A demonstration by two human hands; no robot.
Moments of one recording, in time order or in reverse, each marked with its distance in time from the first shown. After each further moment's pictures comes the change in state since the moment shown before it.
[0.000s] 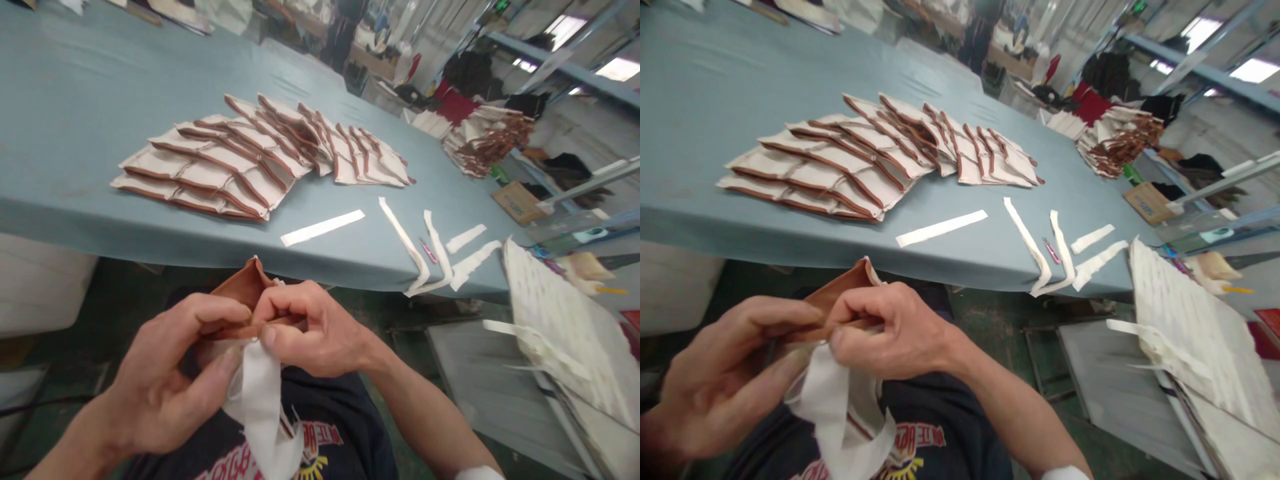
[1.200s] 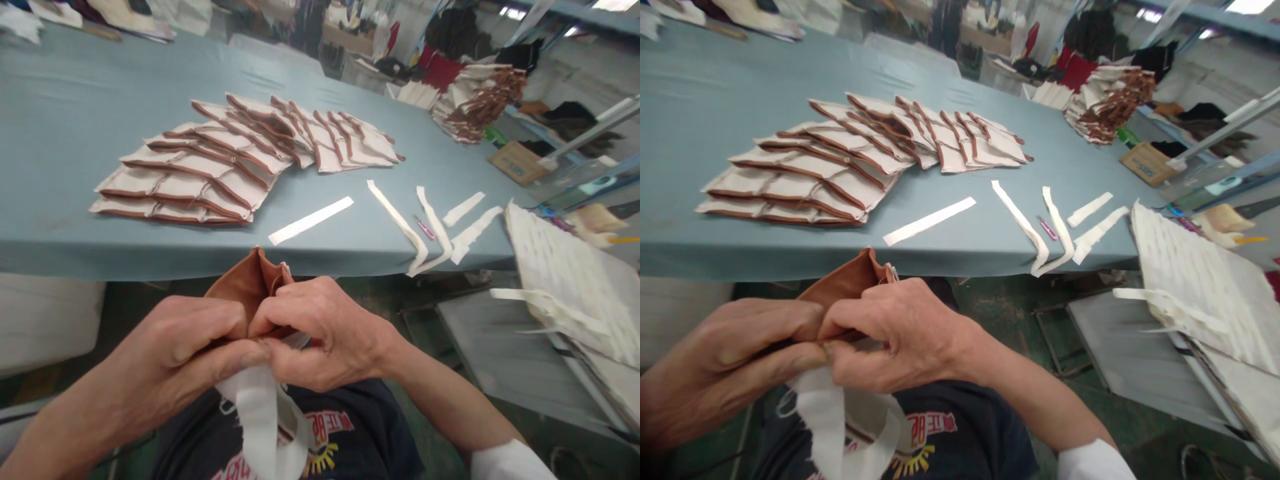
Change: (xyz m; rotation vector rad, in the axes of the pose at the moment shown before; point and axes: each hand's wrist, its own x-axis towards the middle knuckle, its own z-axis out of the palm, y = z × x) left_hand 0.047 -0.001 -0.014 -0.007 -0.459 0.183; right_hand -0.022 0.003 -0.013 -0.631 0.113 -0.450
